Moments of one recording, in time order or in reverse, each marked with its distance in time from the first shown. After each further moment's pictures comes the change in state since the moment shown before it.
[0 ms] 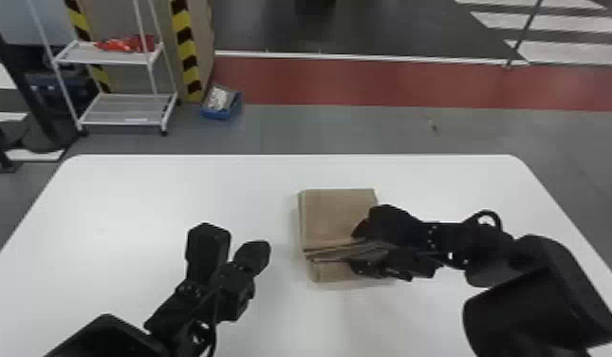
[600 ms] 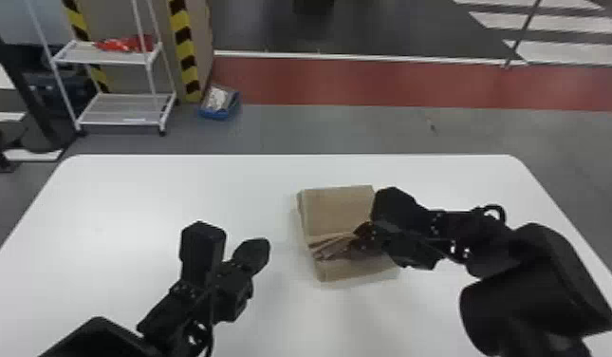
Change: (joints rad) left arm 0.024 0.004 0.014 -0.046 0.013 0.003 -0.018; right arm -0.027 0.029 -0.027 0.005 -0.022 0.092 -0.006
